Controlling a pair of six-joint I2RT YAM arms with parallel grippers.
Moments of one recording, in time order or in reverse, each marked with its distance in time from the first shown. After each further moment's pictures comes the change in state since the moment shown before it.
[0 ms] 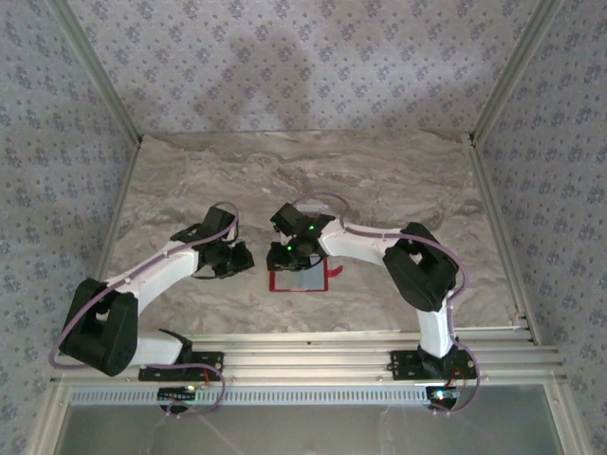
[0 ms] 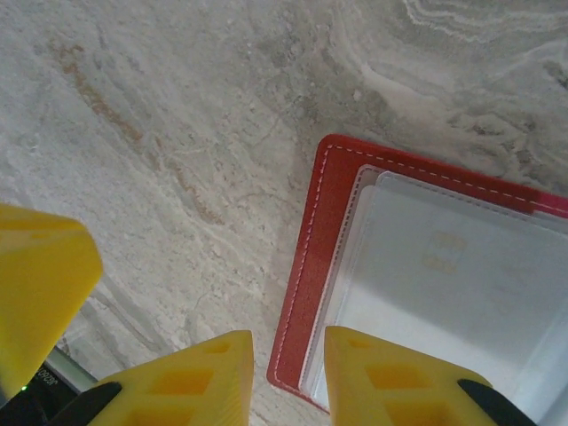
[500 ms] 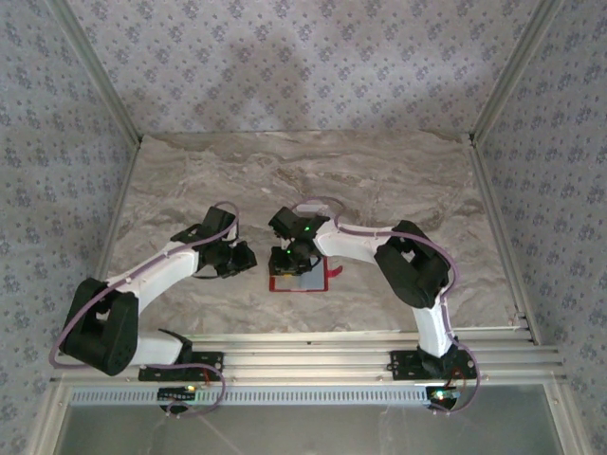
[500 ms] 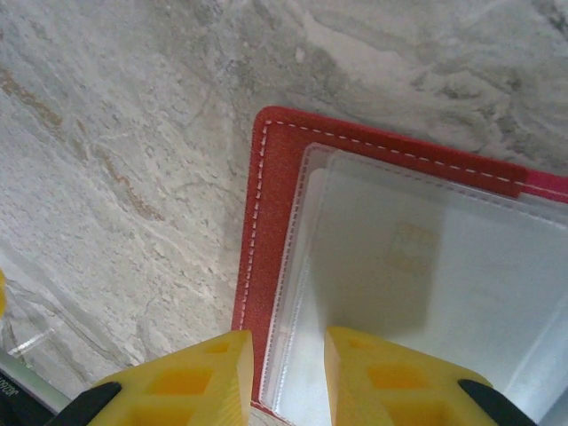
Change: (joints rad) left arm 0.000 0.005 -0.004 0.033 0.048 0.000; right arm 0.003 0.040 0.015 -0.055 0.010 0.000
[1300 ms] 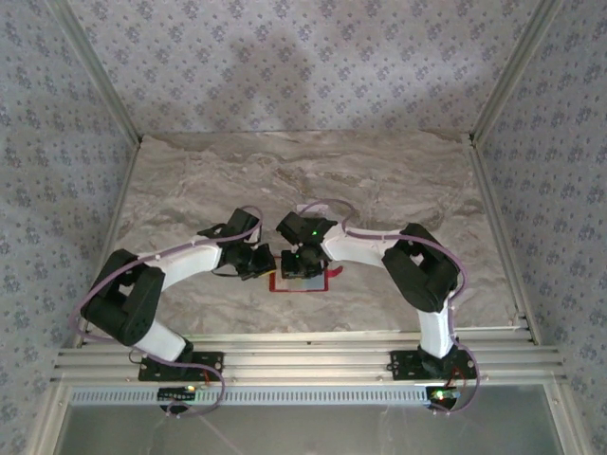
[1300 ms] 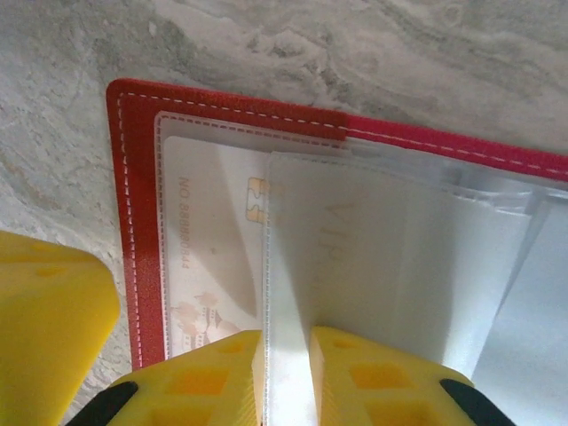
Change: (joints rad) left arm -0.127 0.196 0.041 0.158 0.071 -0.106; right arm -0.007 -0.066 -0.103 0.001 0.095 0.012
